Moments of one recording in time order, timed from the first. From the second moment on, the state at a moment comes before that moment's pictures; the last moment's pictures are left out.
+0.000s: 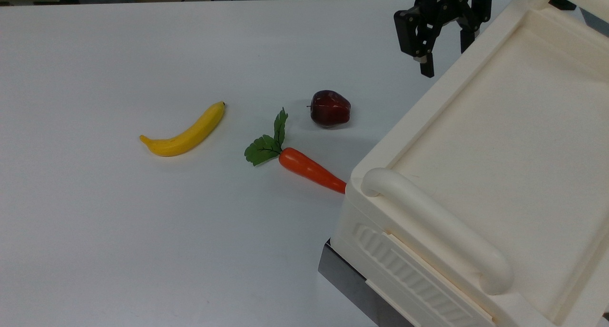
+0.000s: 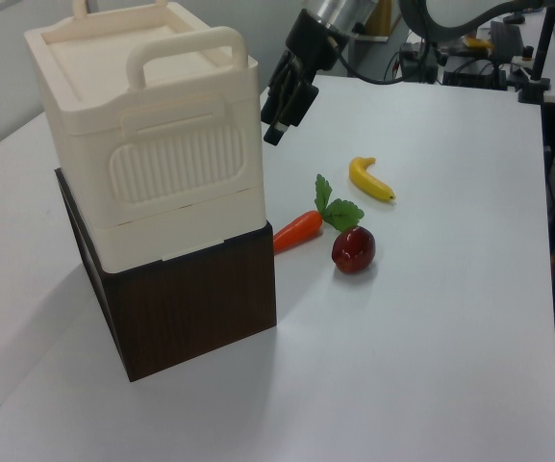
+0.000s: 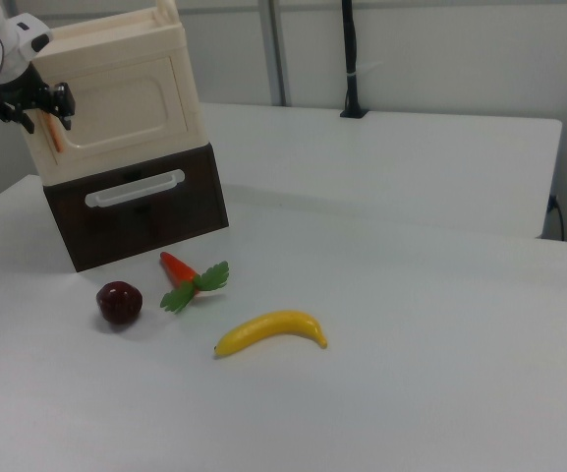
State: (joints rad) arm 0.45 0.25 0.01 -1.44 0.08 2.25 -0.15
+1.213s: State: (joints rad) arm 0.46 0.25 0.01 -1.45 0.08 2.30 -0.18
